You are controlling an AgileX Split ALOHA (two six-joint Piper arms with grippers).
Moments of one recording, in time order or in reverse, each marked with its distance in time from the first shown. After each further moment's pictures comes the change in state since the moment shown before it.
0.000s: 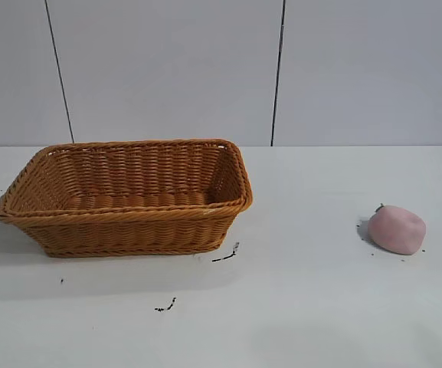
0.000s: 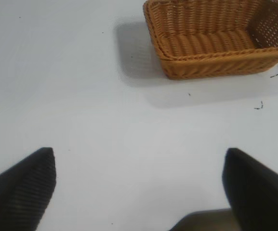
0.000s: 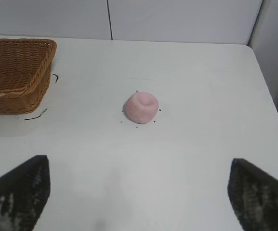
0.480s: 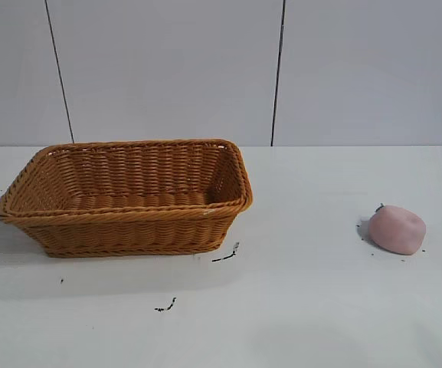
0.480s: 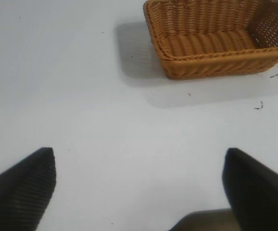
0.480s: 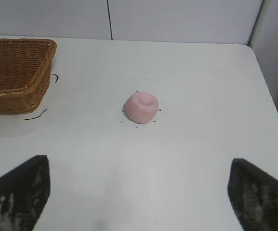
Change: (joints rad) left arm 0.000 0.000 0.000 0.000 0.000 0.000; right arm 0.000 0.060 -0.021 0.000 0.015 0.000
